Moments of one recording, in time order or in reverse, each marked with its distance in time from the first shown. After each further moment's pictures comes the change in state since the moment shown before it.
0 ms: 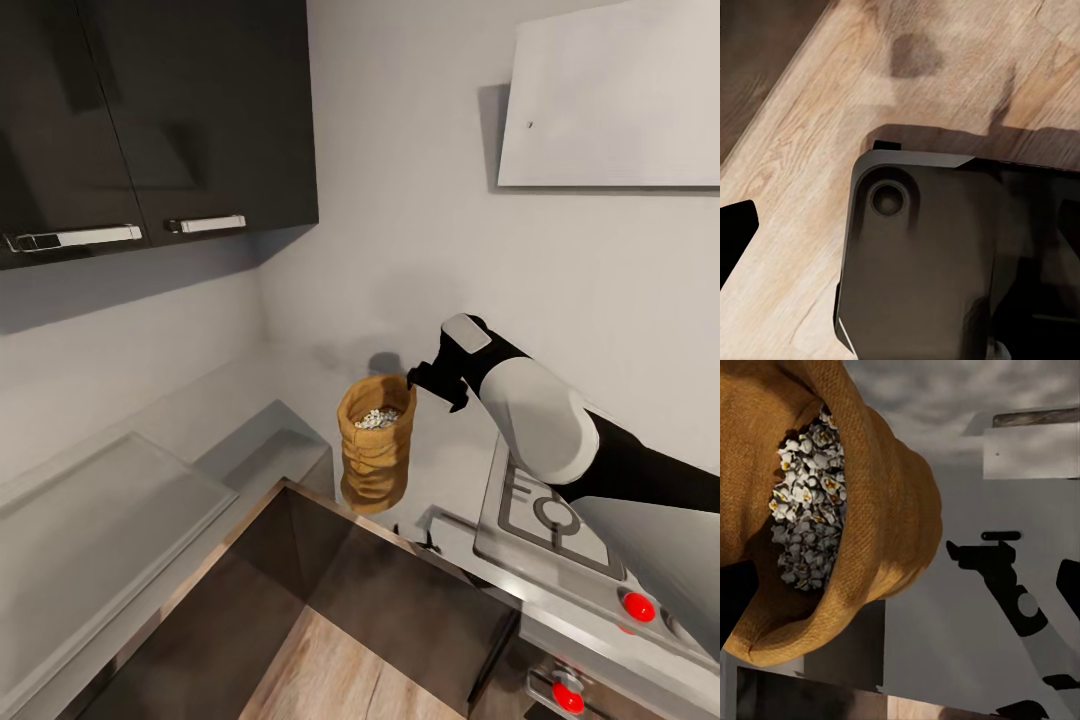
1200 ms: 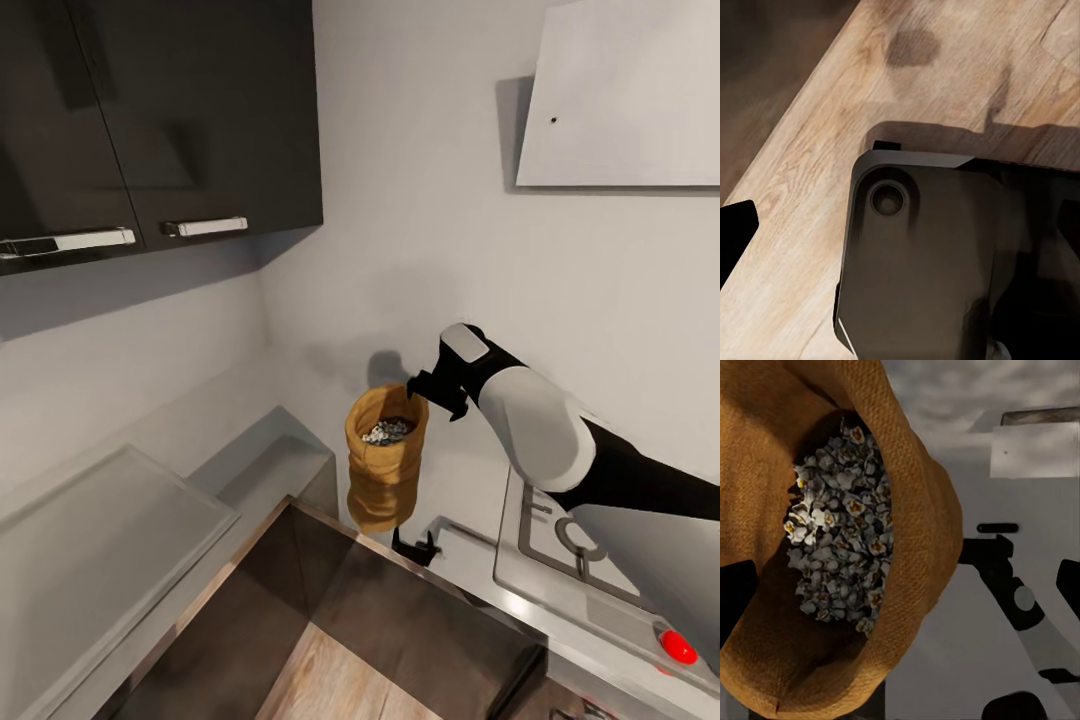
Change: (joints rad) left arm 0.000 0.000 0.000 0.000 0.000 0.000 -0.002; right arm 0.029 0.000 0.001 0.002 0.001 -0.002 0.002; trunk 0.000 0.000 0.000
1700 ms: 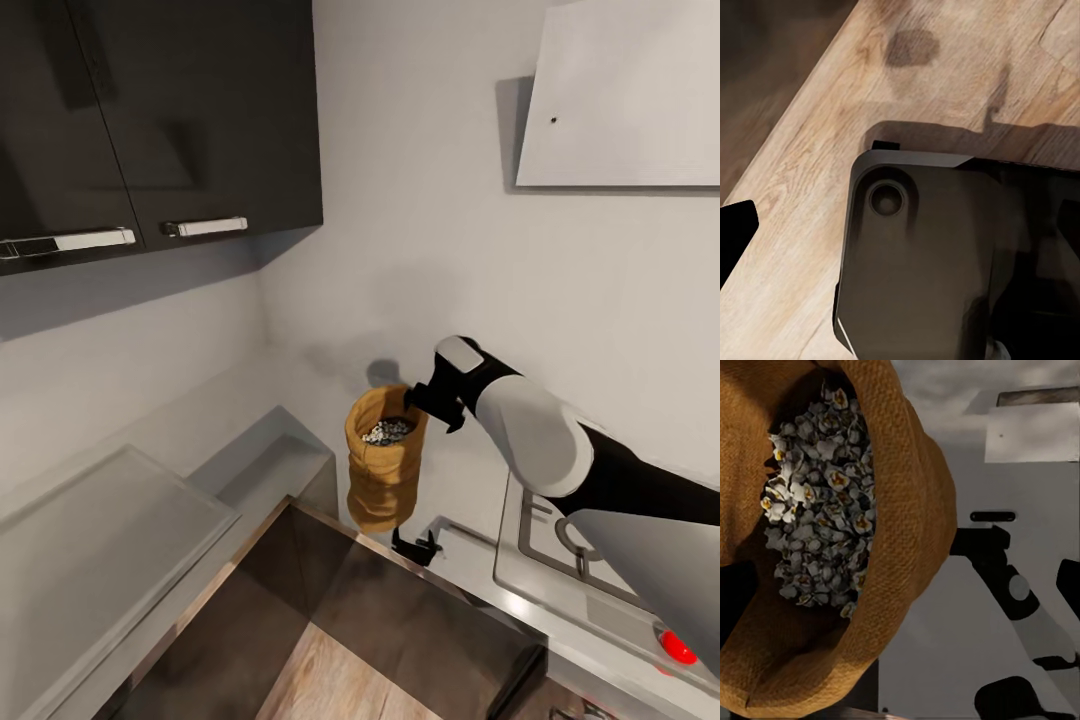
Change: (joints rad) left arm 0.000 -0.001 -0.002 0.000 -0.002 0.000 0.000; right arm 0.018 0.000 0.002 0.046 0.001 -0.018 0.005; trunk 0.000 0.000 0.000
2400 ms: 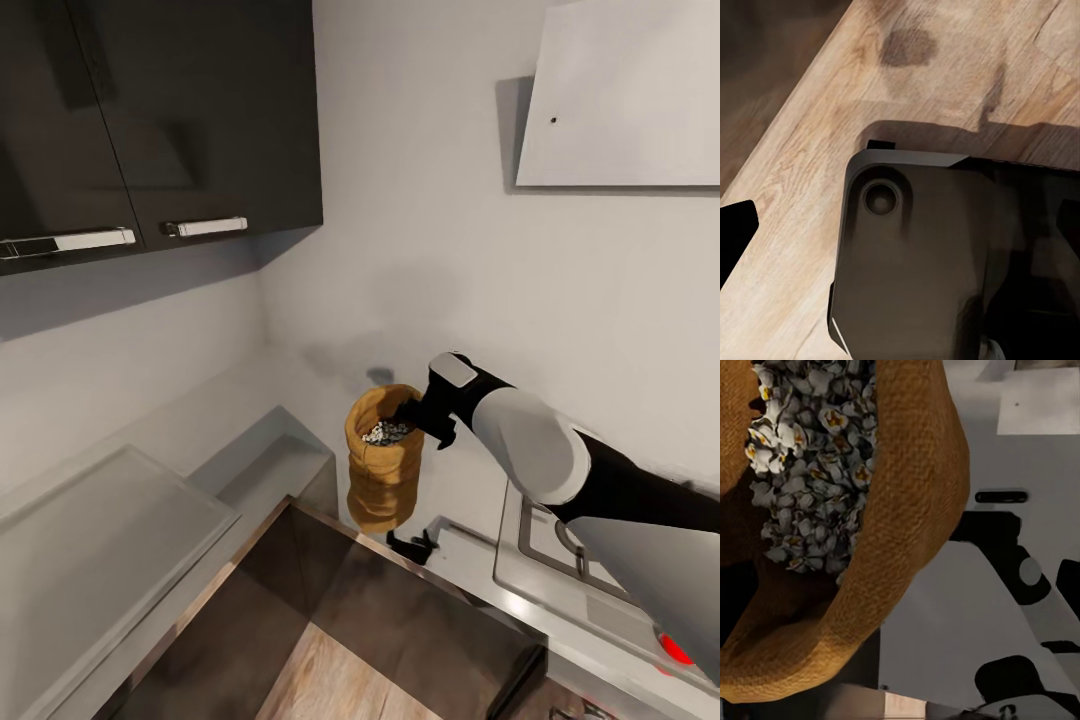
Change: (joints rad) left arm 0.000 -0.008 0.000 0.000 -0.001 0.000 0.000; right arm 0.026 0.000 0.003 0.068 -0.002 -0.011 0.059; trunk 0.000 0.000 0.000
